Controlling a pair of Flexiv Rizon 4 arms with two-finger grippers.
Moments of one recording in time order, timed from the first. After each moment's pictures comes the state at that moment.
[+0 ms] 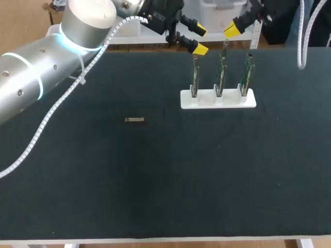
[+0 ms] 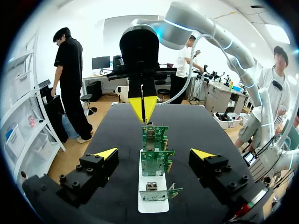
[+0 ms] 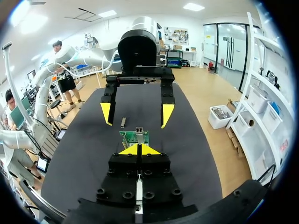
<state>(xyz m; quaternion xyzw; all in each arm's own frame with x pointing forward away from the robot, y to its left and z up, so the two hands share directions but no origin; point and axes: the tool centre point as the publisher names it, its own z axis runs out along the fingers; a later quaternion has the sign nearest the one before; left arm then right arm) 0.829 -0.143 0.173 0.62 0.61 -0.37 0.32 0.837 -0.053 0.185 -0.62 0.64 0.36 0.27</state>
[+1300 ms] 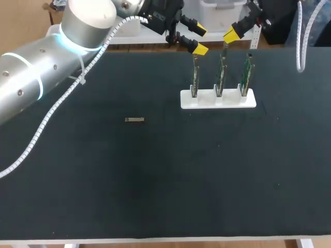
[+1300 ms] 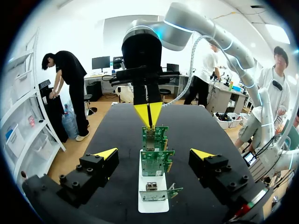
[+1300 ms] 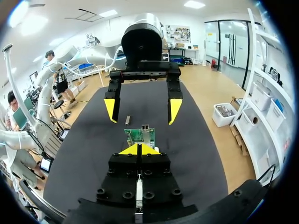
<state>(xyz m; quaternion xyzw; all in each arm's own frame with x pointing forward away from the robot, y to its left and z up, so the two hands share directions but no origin) 0.829 -0.143 0.173 0.62 0.61 -0.37 0.32 0.827 -0.051 0.176 -0.63 0.64 0.36 0.25</state>
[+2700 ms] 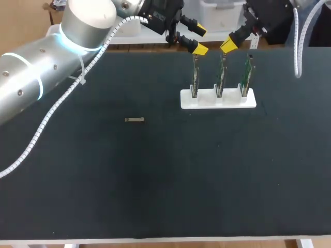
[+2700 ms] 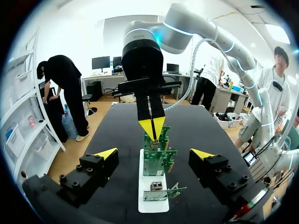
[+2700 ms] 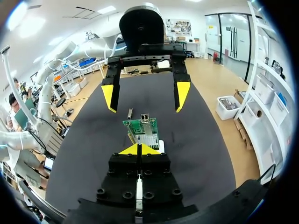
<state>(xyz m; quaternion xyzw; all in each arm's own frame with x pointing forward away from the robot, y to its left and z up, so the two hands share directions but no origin) 0.829 -0.143 0.173 0.62 0.61 -0.37 0.32 0.819 -0.048 0.152 -0.63 0.65 0.36 0.22</state>
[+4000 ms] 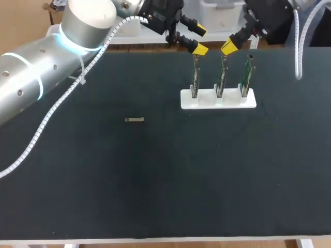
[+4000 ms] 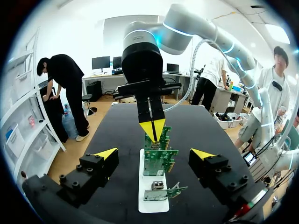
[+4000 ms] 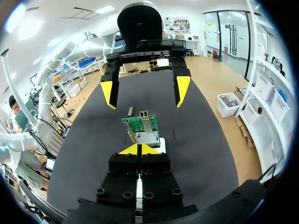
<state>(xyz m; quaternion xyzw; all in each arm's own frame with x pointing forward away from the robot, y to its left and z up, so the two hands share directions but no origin) 0.829 -0.143 0.173 0.62 0.61 -0.37 0.32 0.817 -0.050 0.146 -0.62 0.66 0.36 0.21</state>
